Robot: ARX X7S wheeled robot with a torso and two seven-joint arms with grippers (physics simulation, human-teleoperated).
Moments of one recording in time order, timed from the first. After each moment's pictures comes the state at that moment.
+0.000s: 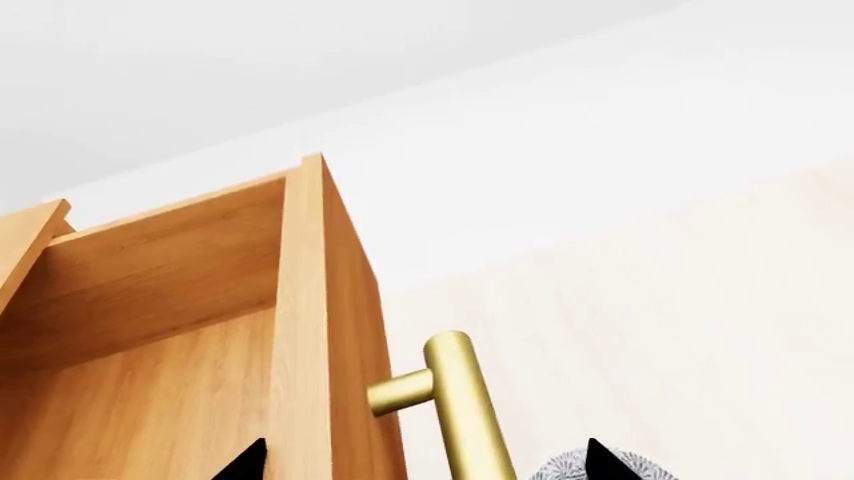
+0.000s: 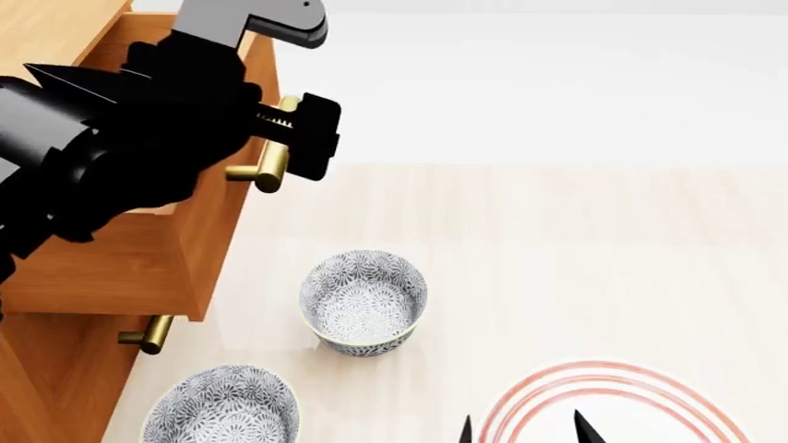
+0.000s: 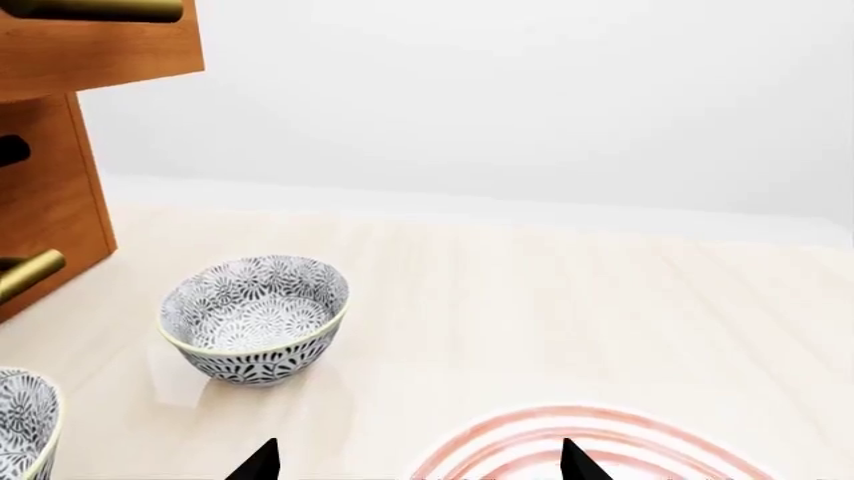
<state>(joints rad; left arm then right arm) -1.67 -0.03 1.46 -1.07 -1.42 -0.58 -0.28 0.04 0.39 -0.29 -0.33 0.38 0.33 0.33</state>
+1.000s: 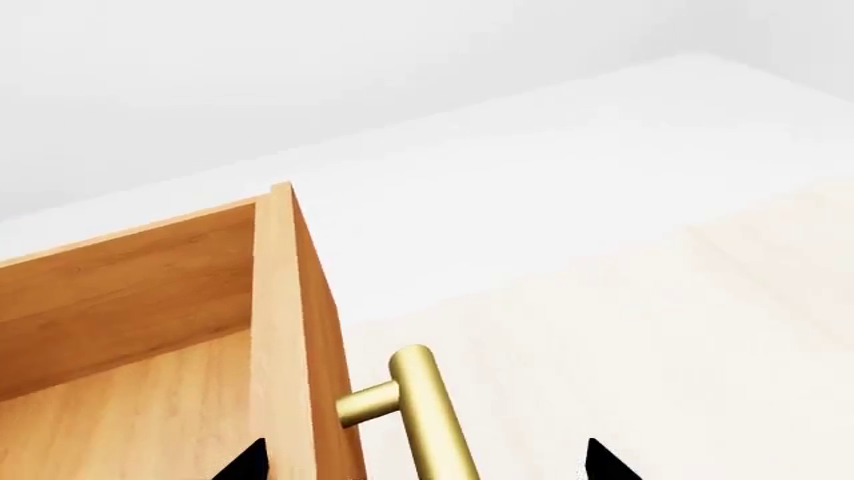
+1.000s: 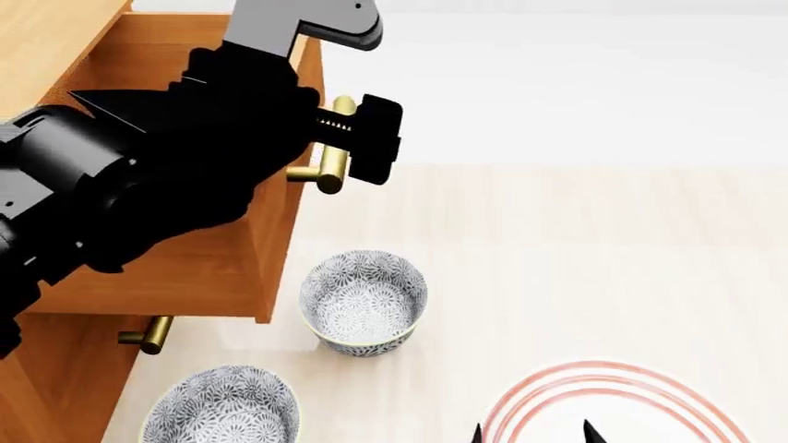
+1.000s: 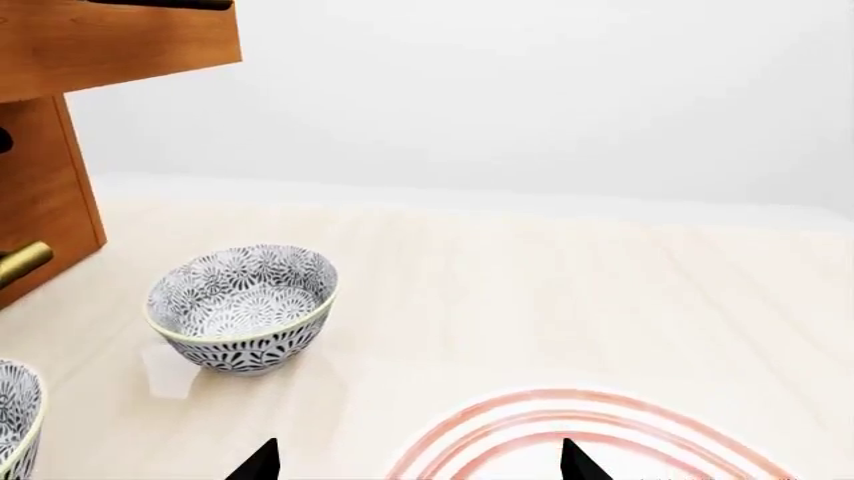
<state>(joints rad) -1.65 -0.03 1.54 -0.94 -1.57 -0.43 -0.34 0.02 0.40 -0.28 -0.30 0.40 0.28 0.32</state>
